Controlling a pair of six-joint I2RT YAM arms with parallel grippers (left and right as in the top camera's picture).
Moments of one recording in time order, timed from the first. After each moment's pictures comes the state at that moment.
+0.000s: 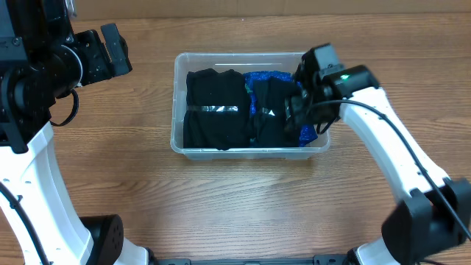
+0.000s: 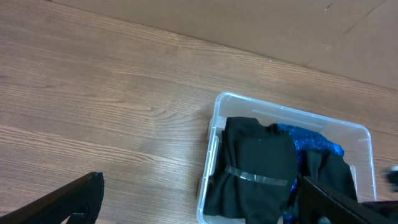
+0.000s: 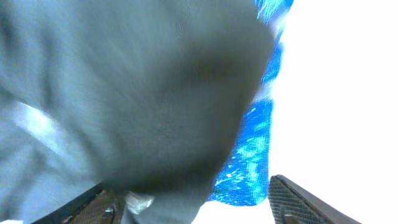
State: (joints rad) left arm 0.03 1.72 2.62 -1.69 0.05 -0.25; right arm 0.31 1.70 1.52 -1.10 -0.09 0.15
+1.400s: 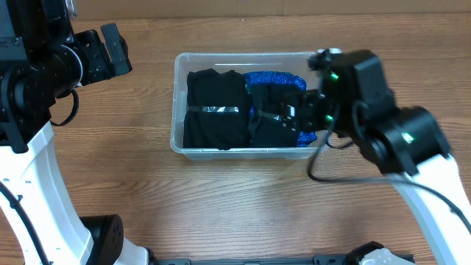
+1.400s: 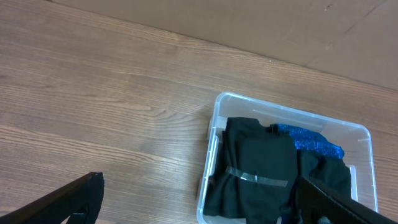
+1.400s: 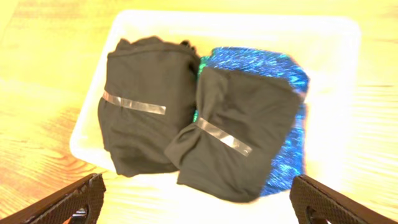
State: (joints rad) left arm 0.03 1.72 2.62 -1.69 0.05 -0.25; right arm 0.43 1.31 1.56 -1.08 -0.08 0.30
